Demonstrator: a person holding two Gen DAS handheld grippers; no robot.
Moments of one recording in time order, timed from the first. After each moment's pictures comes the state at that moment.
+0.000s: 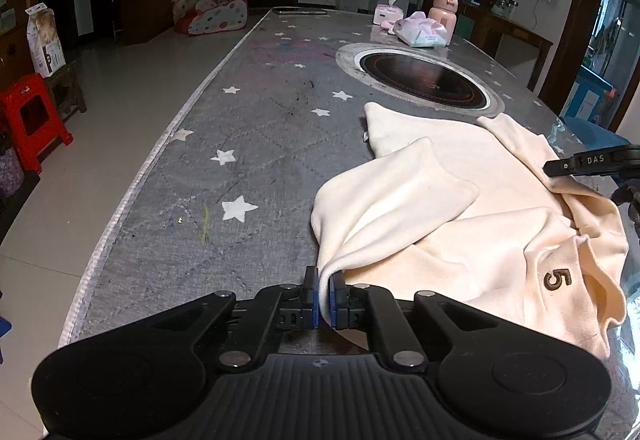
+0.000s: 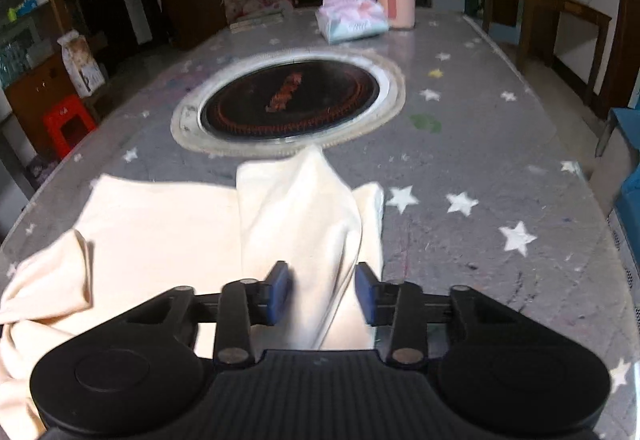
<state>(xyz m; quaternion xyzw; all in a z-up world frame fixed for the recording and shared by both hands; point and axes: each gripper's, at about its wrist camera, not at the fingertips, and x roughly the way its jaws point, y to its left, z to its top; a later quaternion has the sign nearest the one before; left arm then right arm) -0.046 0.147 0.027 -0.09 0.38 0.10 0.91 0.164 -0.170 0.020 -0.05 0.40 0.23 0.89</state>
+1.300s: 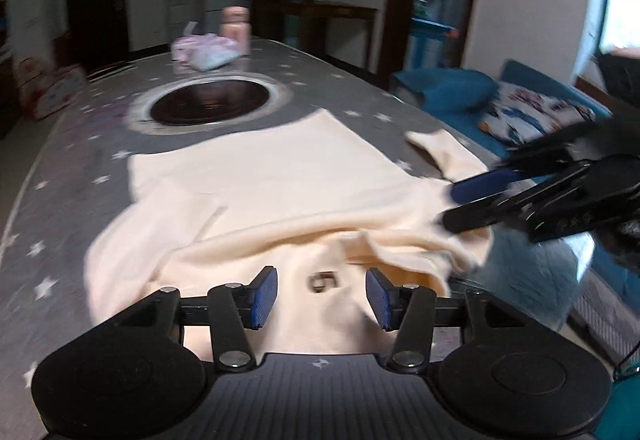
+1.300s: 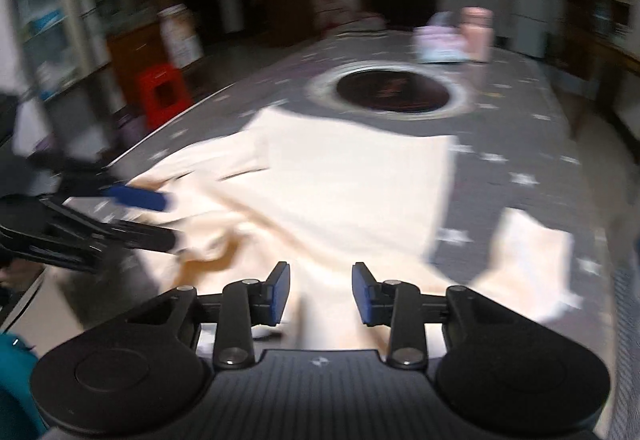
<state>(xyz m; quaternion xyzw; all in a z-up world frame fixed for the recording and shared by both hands) -0.054 0.014 0.050 0.02 0.35 -0.14 0.92 -0.025 -0.211 0.072 -0.11 0.37 0.36 0.85</state>
